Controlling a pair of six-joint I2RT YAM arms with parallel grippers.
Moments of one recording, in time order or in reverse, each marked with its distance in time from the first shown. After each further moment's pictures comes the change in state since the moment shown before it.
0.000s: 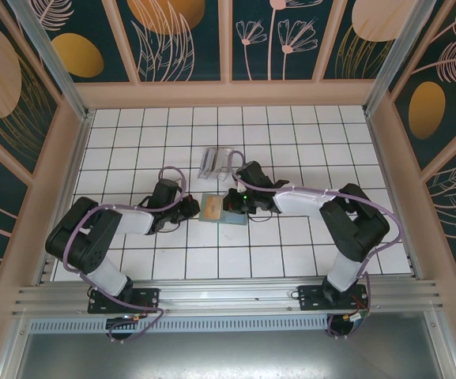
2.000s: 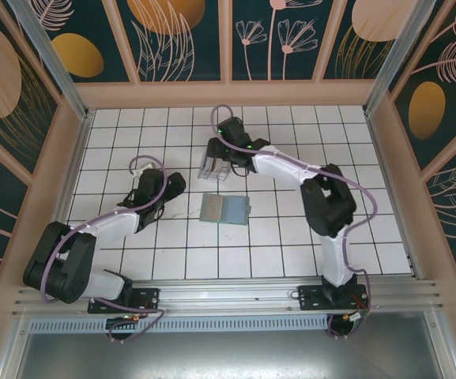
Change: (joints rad) left arm 0.084 -0.229 0.039 -0.159 -0.477 -0.003; right arm -0.035 0.341 0.697 -0.229 0.529 -0.112
